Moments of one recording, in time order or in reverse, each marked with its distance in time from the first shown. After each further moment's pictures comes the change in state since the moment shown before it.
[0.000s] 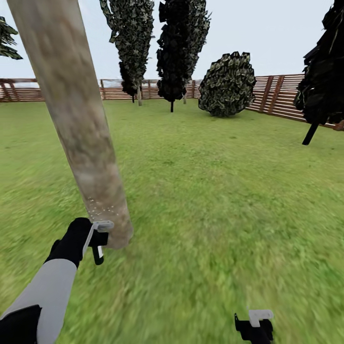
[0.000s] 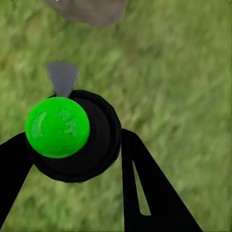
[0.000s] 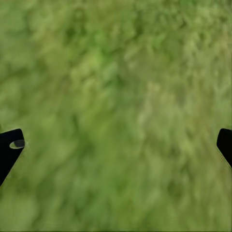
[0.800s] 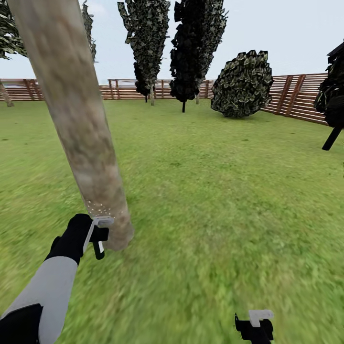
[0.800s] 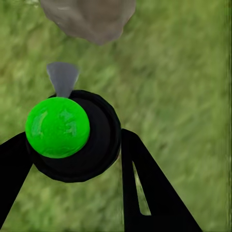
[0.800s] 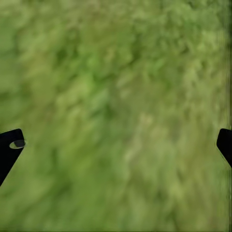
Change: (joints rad) left arm -0.011 -0.009 -0.003 -0.040 0.000 0.013 0.002; right arm 0.000 -0.002 0.000 0.000 0.001 0.000 0.000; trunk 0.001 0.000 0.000
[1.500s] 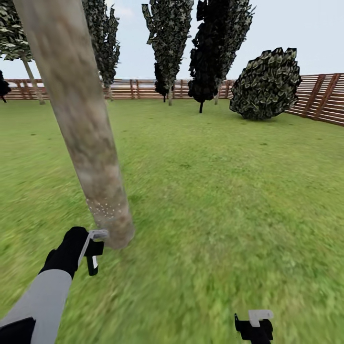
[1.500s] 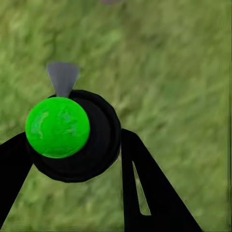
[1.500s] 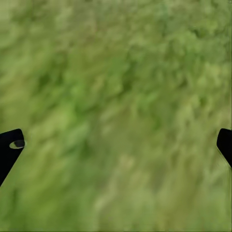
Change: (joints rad) left arm 0.076 0.030 0.008 0.030 0.000 -0.017 0.001; right arm 0.000 0.001 0.000 0.000 -0.001 0.000 0.001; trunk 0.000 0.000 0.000
